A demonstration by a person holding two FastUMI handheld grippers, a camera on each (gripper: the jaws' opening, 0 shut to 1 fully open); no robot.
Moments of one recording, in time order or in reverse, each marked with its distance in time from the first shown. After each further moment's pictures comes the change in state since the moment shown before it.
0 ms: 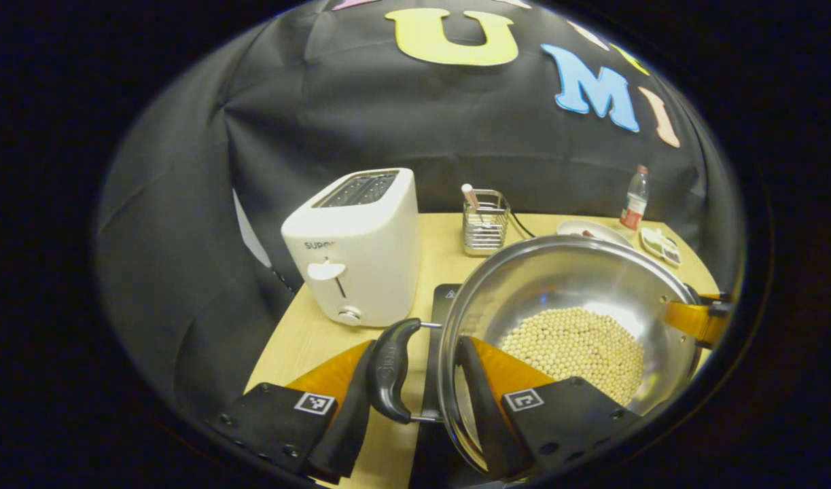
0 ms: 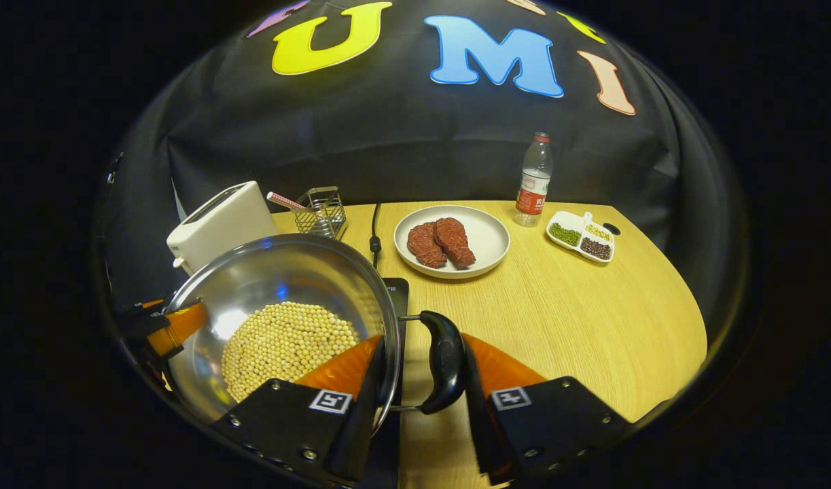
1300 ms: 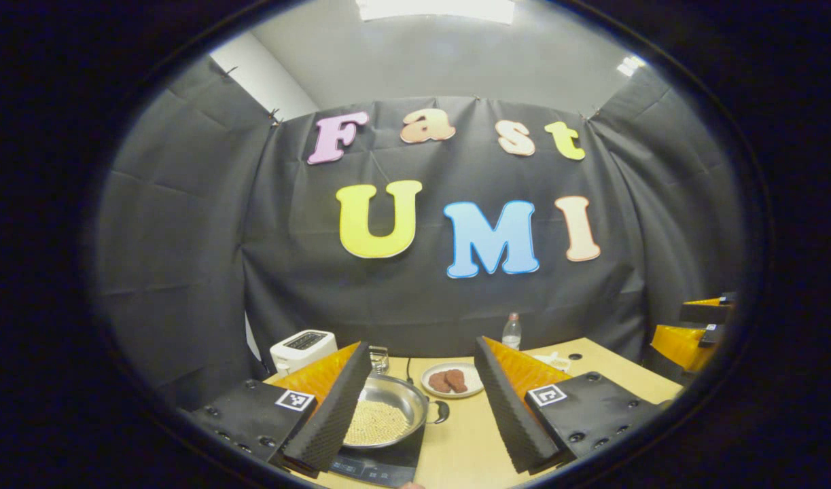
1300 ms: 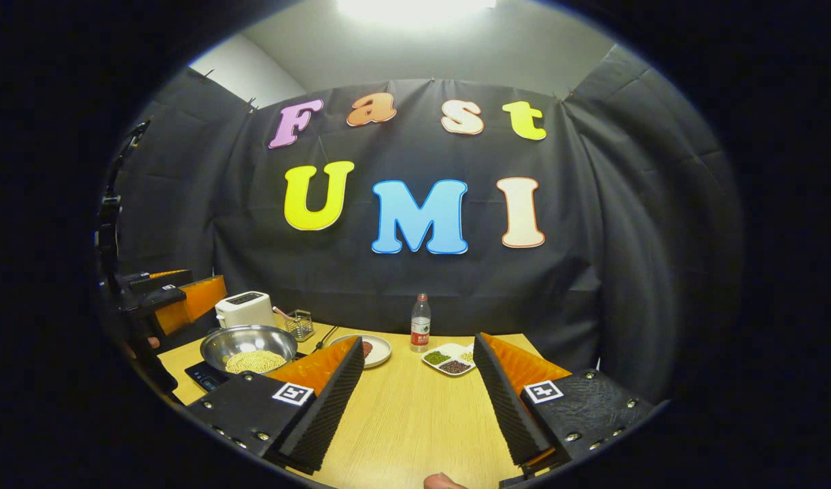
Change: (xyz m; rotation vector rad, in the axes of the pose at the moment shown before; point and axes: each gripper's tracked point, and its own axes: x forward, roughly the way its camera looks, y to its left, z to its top) left arm -0.357 -0.287 0.115 0.014 -0.659 -0.065; right arm -0.301 -0.273 0.075 -0.104 -0.595 0.024
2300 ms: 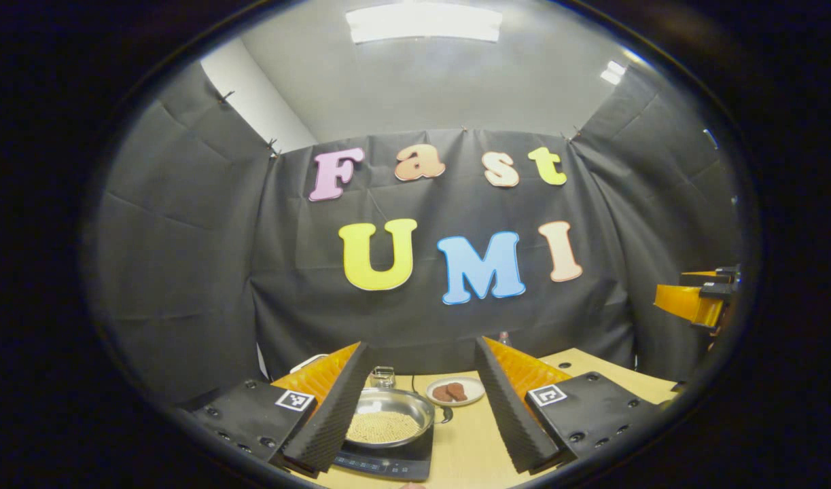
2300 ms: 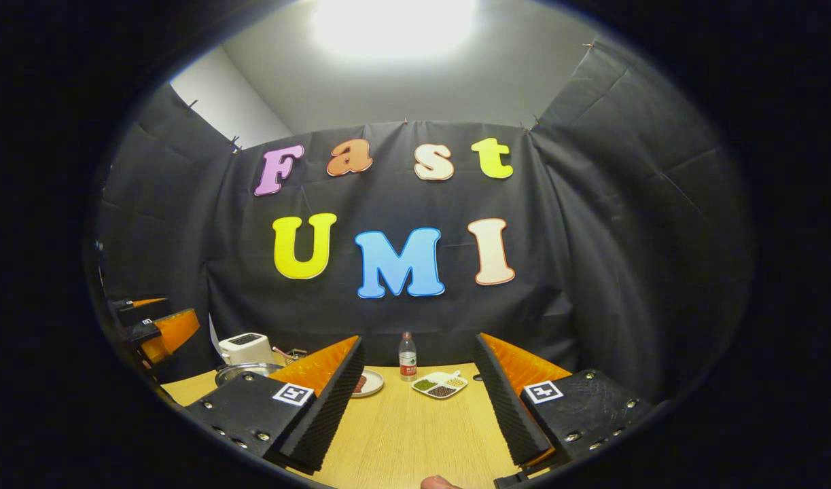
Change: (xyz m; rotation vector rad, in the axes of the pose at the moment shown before) left arm -0.073 0.032 0.045 0.032 -0.100 -0.008; right arm -0.059 -0.013 0.061 0.064 -0.157 -0.068
